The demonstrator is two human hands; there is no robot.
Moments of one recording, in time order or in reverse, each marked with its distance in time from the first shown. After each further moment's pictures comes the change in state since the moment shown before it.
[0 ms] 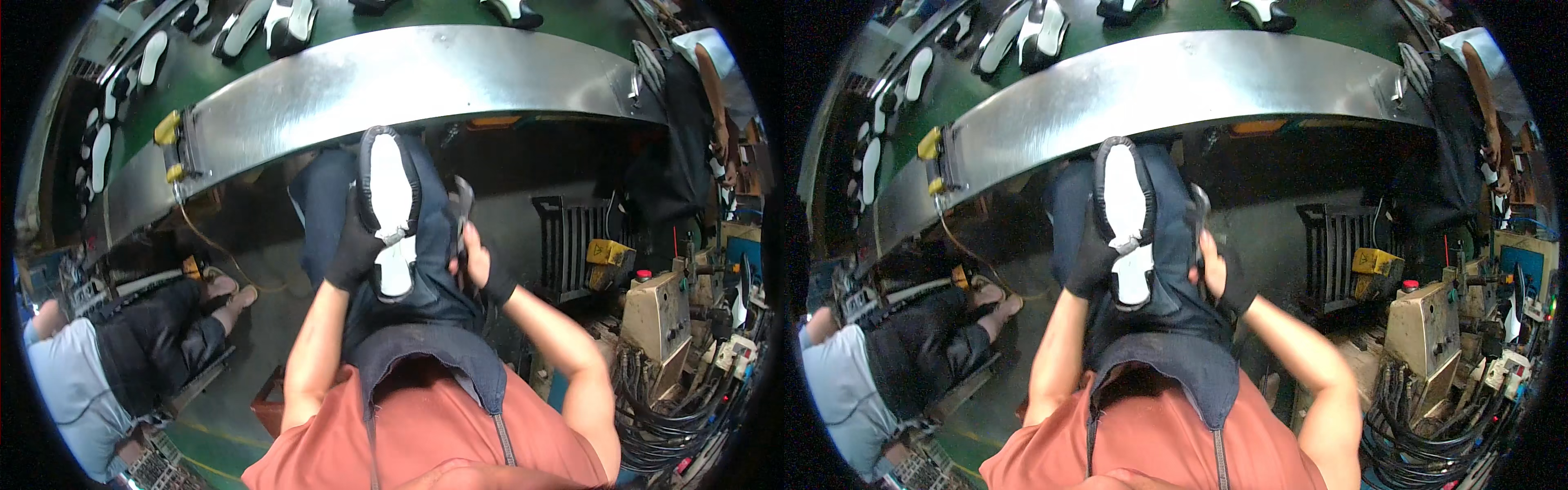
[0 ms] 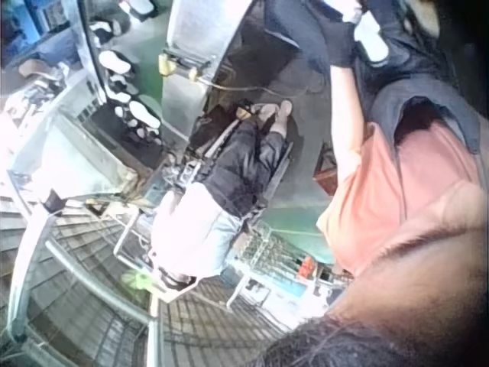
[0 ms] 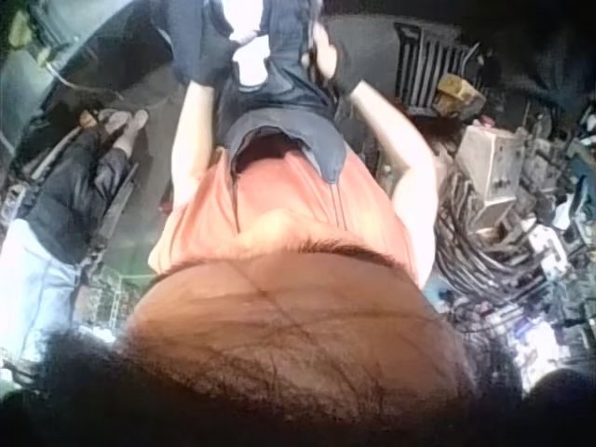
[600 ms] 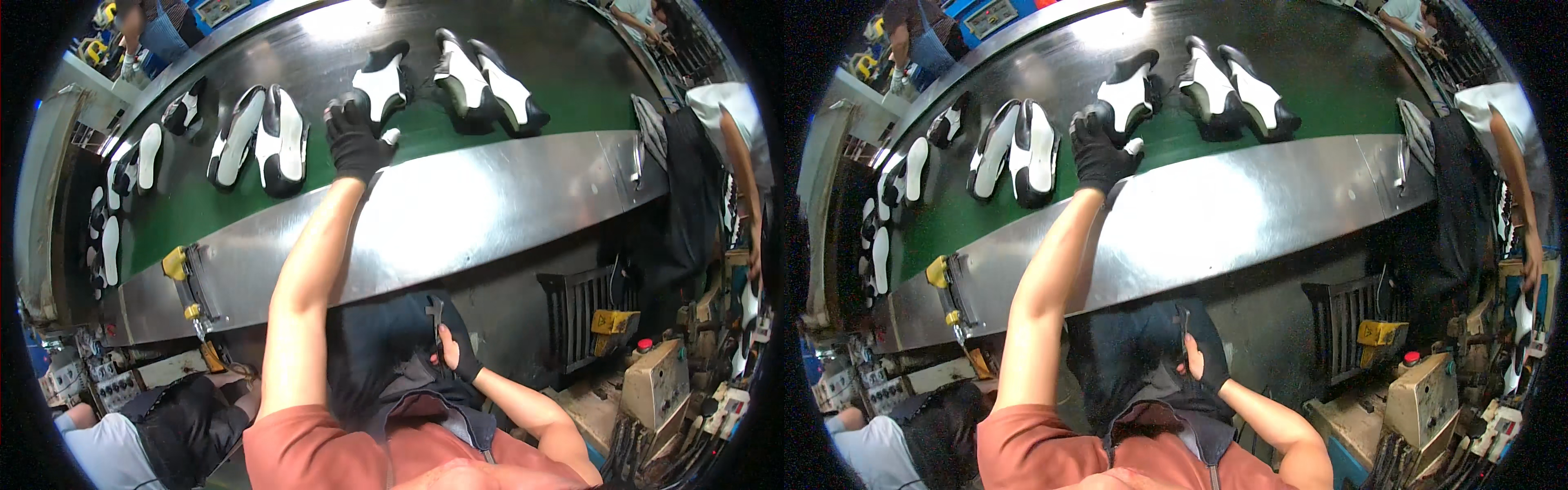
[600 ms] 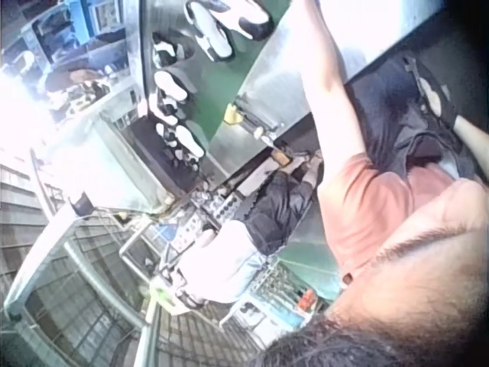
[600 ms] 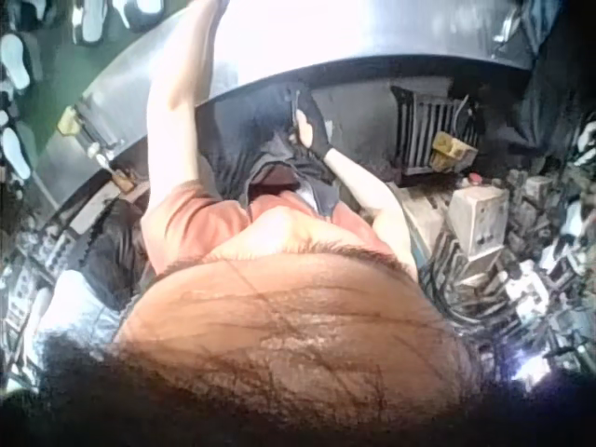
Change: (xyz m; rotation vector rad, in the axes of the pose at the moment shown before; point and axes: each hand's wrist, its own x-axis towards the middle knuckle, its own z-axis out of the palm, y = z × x) left_hand 0.415 0.072 -0.024 1.320 0.548 0.461; right_hand 0.110 -0.021 0.020 0.190 -0.028 0.016
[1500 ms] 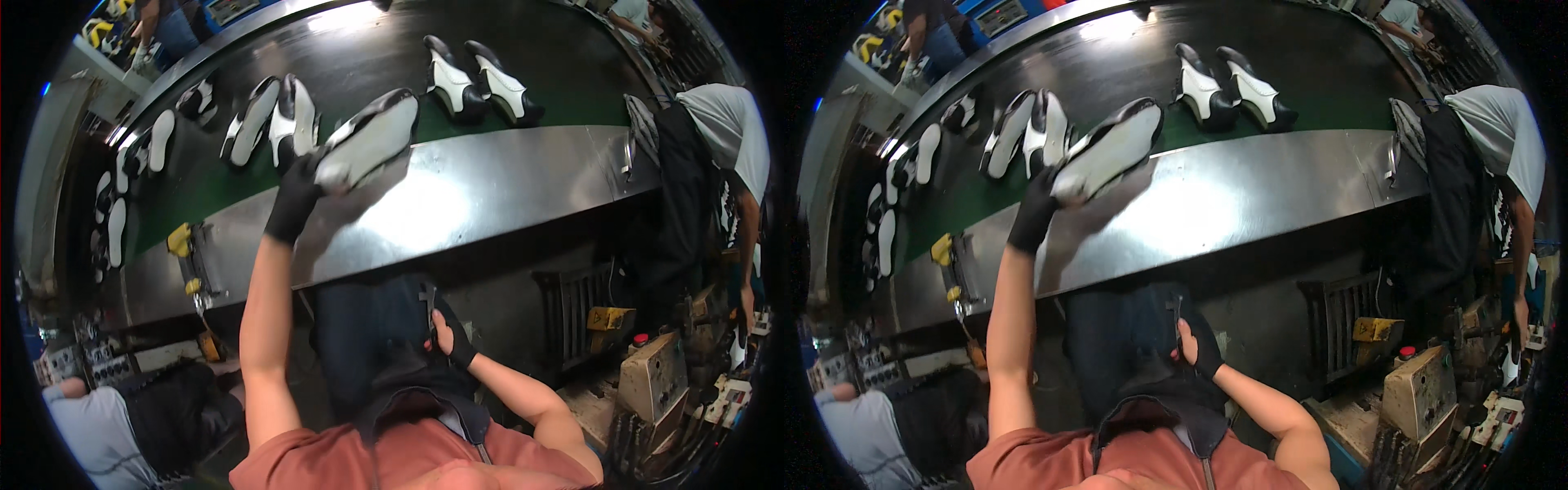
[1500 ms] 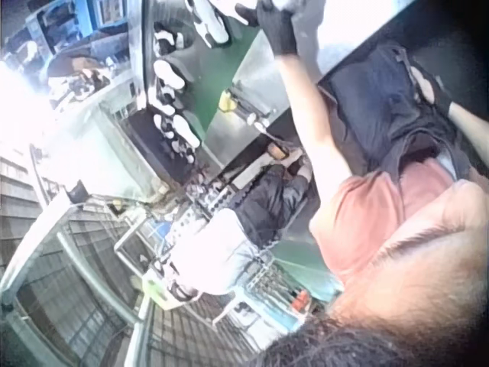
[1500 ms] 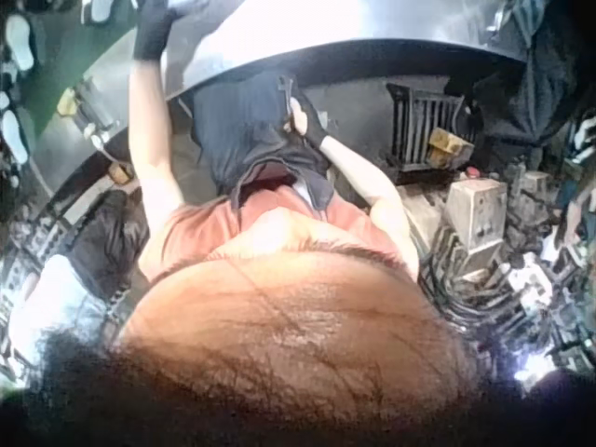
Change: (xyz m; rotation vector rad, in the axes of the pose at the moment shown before) left_hand -0.077 -0.080 -0.124 -0.956 -0.422 -0.098; right_hand -0.002 0.013 0.003 -0.009 -0.031 -0.085
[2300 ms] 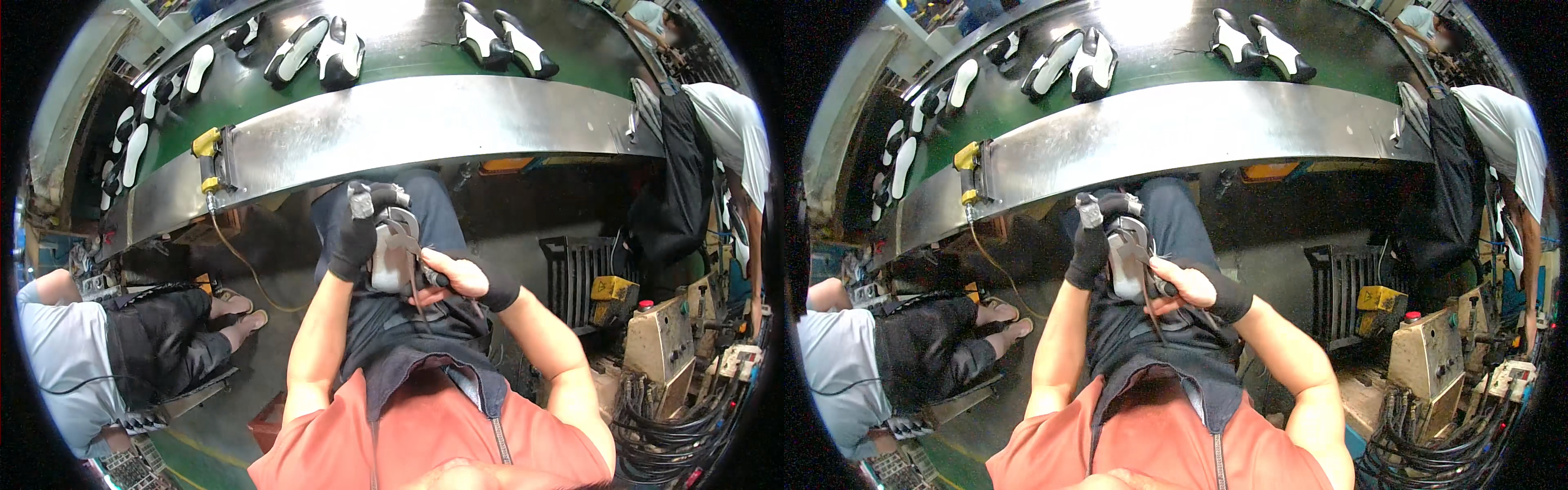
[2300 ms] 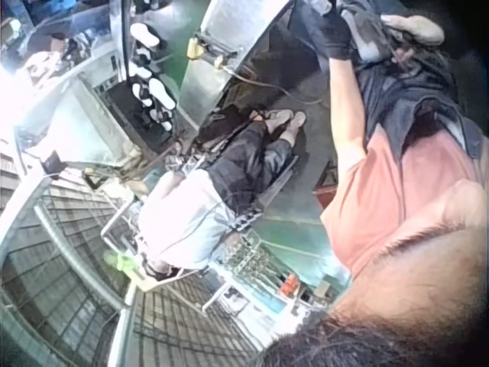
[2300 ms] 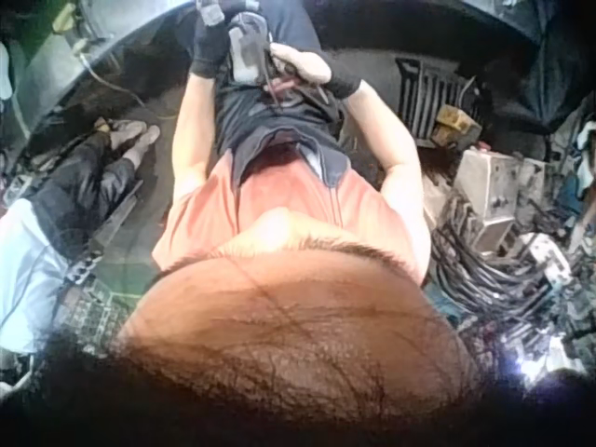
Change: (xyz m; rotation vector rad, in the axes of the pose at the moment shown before) left_hand -0.248 0.049 0.073 -0.549 0.095 0.042; right_hand -0.129 -0.096 0.045 0.171 -0.641 0.122
